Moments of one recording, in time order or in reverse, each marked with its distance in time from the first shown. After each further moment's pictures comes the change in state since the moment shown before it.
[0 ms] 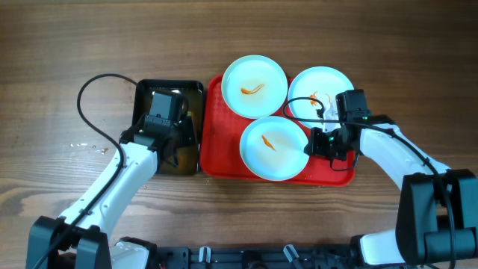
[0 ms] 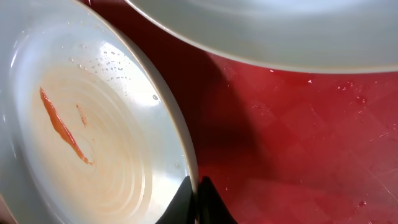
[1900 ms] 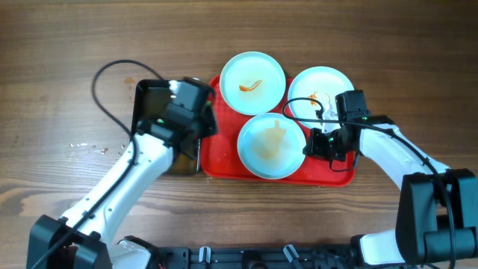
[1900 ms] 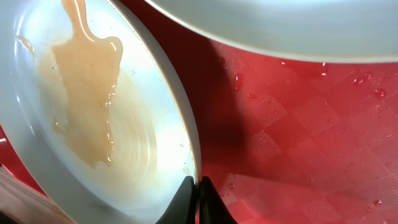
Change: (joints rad) left arm -0.160 0.023 0.190 -0.143 -0.040 -0.196; right arm 0.002 0.002 -0.003 -0.004 -0.019 0.000
